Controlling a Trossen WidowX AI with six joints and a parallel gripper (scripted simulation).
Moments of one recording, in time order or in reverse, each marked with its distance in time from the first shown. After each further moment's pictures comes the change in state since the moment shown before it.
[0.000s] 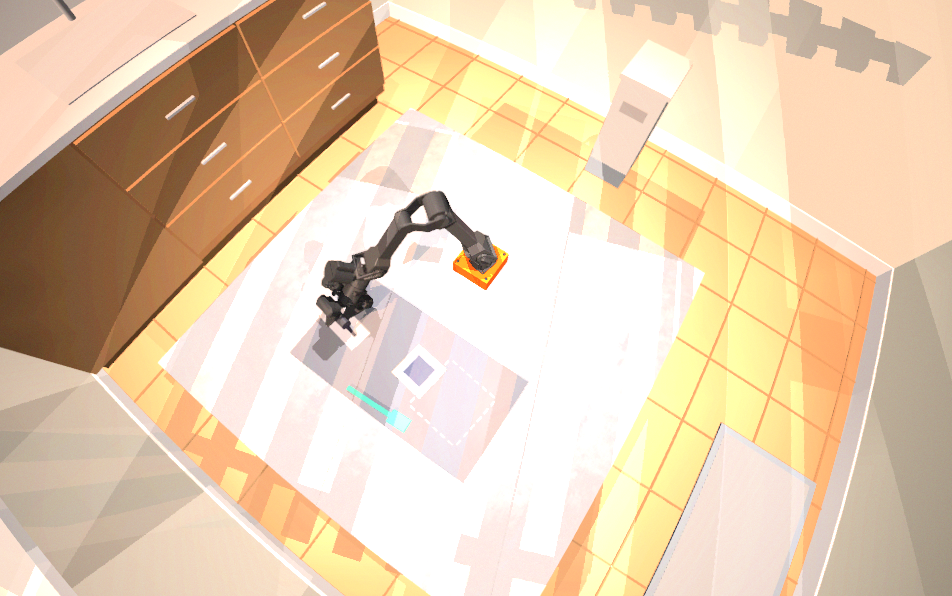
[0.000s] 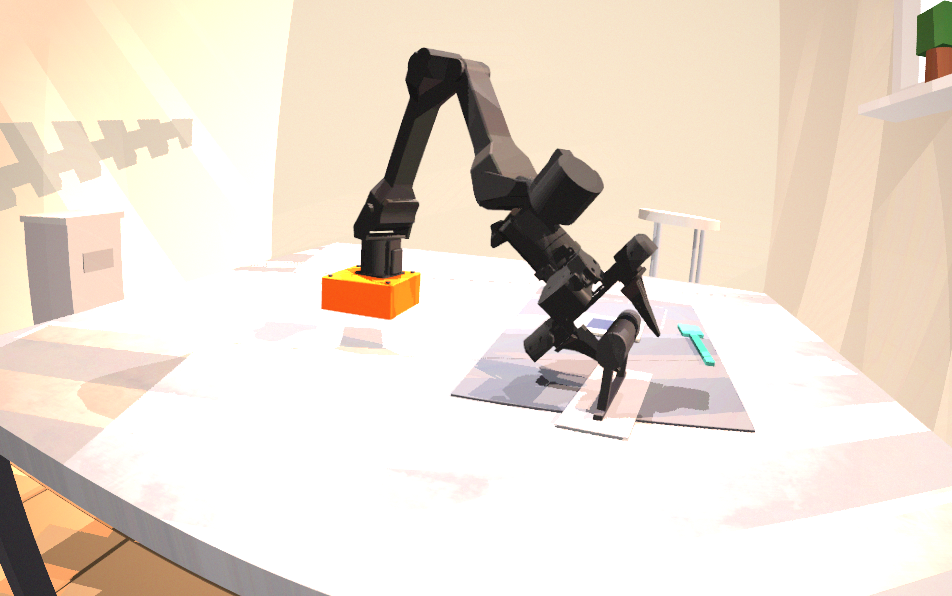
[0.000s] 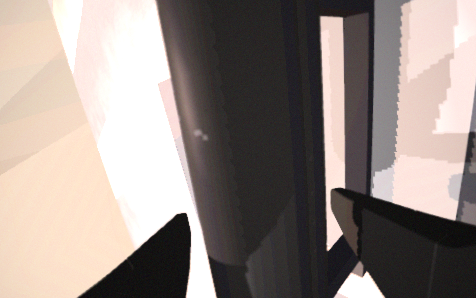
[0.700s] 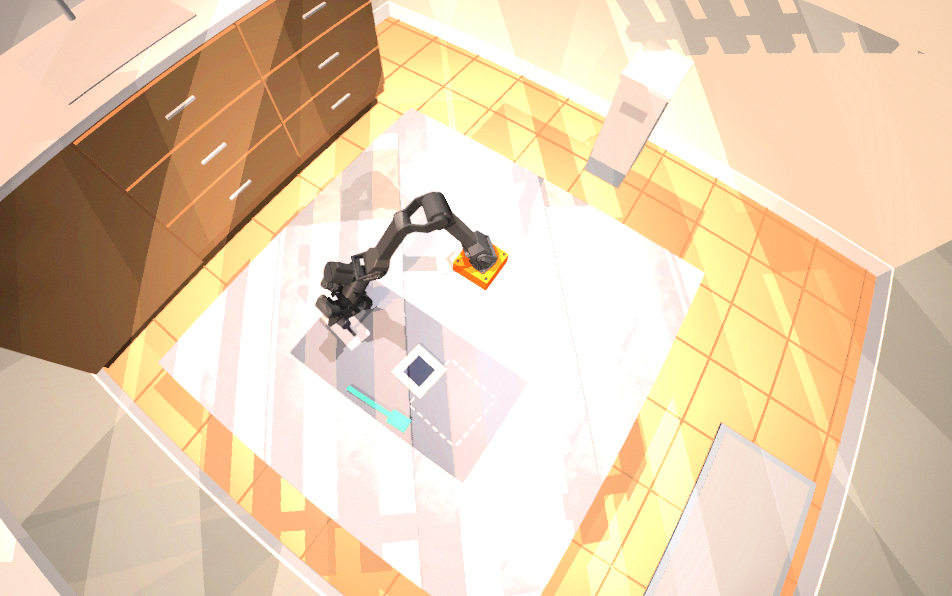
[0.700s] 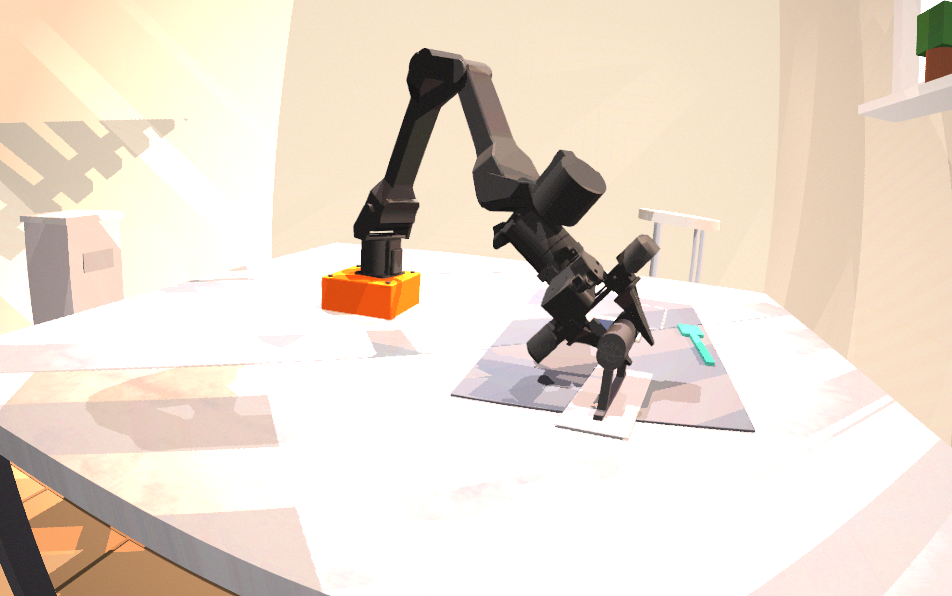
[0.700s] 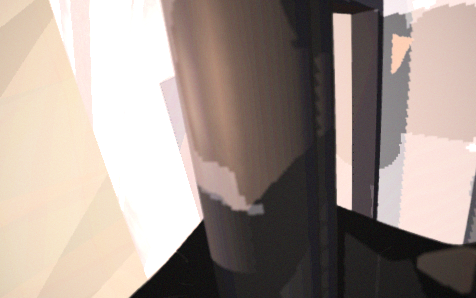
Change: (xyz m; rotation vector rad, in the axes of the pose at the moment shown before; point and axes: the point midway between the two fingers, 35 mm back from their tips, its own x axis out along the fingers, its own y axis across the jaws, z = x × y) arm 0.003 0.001 0.000 0.002 0.001 0.004
